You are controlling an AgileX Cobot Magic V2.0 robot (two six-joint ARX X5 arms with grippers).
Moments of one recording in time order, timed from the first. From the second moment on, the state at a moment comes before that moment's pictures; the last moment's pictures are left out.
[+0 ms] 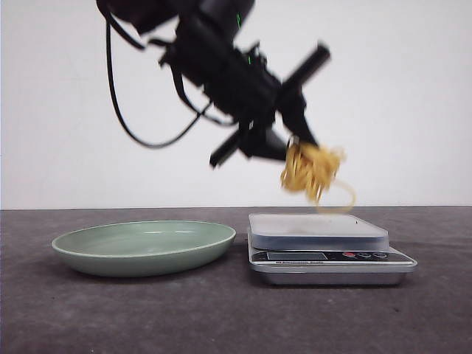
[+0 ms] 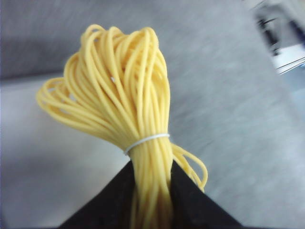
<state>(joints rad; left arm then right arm) -0.74 1.91 1.31 -0.06 0.25 -0.61 0.07 0.69 0.98 -0.52 -0.36 0.18</state>
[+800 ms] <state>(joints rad) -0.74 1.29 1.32 -0.32 -0.04 -0.25 0.07 0.69 0.98 -0.54 -0.36 0.16</state>
